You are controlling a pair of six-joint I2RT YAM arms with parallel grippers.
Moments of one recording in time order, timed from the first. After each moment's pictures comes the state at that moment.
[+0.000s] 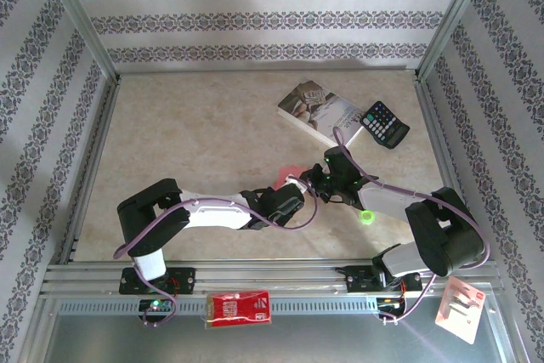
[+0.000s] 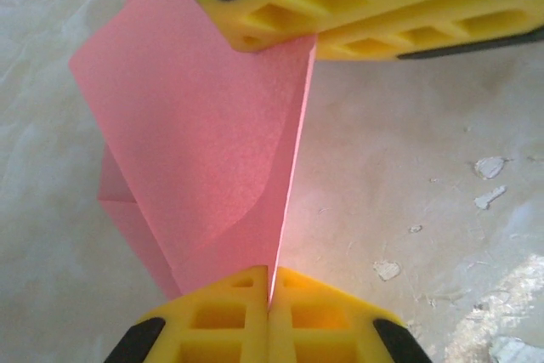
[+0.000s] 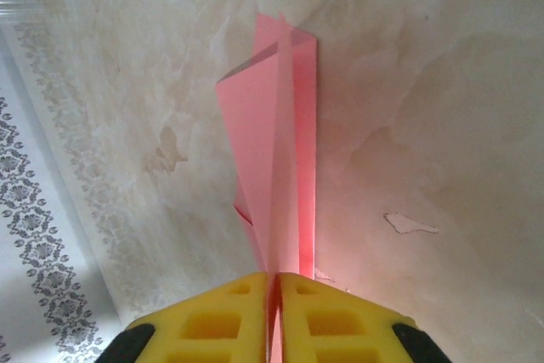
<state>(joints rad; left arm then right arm) -1.08 1.76 0.94 -0.16 -0.35 -0.26 0.46 1.42 0.53 0.07 -0.41 1.19</state>
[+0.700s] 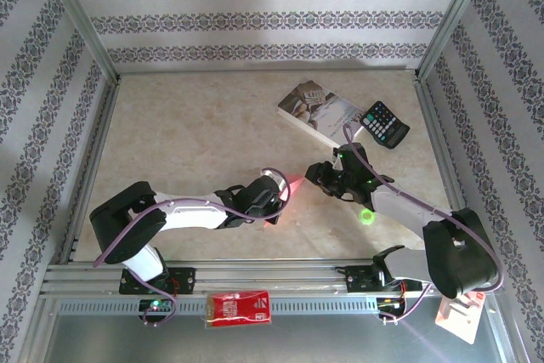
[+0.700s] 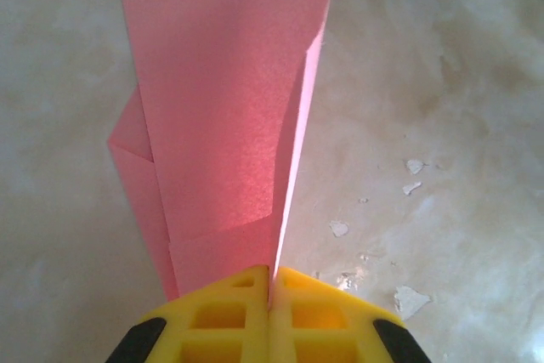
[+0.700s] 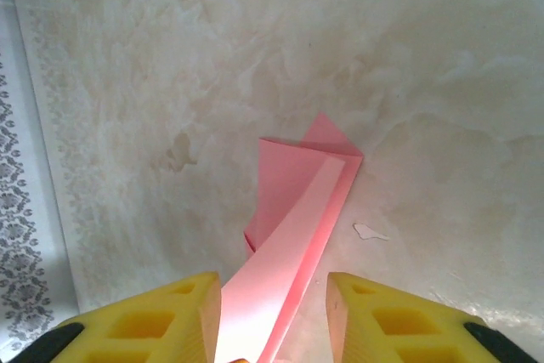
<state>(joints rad) -0.97 1.61 0.73 0.05 -0.03 -0.55 0.37 1.27 0.54 -0.07 -0.42 0.94</state>
